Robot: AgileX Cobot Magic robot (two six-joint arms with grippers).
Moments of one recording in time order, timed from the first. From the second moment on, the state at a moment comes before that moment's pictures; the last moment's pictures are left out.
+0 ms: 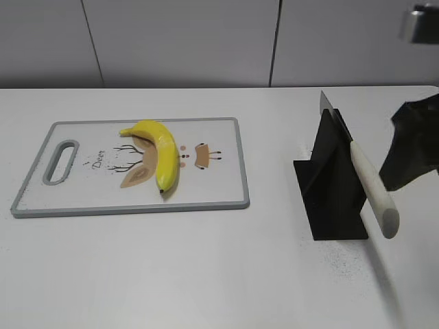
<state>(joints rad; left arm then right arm) -0.05 -0.01 -0.47 -0.08 1.08 0.13 0.35 1.28 -1.07 0.14 1.18 0.18</state>
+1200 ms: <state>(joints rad) -0.05 -0.01 -0.47 -0.08 1.08 0.13 0.36 1.67 -1.07 0.15 1.08 0.32</state>
